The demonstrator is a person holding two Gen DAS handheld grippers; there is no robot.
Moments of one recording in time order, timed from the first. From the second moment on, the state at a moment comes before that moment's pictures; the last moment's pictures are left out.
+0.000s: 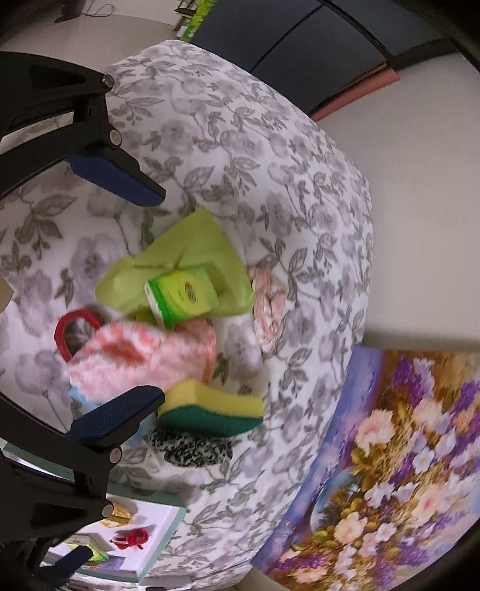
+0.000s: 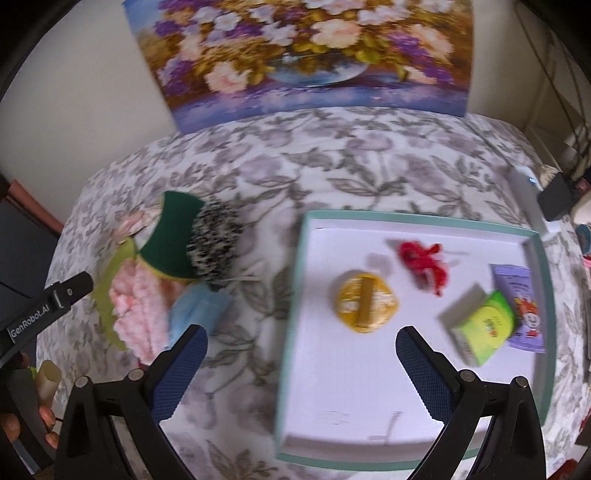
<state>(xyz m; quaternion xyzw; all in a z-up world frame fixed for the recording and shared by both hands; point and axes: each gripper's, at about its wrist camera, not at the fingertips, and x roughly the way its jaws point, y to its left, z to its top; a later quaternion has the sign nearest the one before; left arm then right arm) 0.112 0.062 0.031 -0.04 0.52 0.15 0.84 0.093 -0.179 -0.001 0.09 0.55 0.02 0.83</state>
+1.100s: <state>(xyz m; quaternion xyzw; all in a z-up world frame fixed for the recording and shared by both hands) 0.131 0.085 -0.043 -0.17 0.58 0.12 0.79 0.135 -0.113 -0.064 0.17 0.55 0.07 0.81</state>
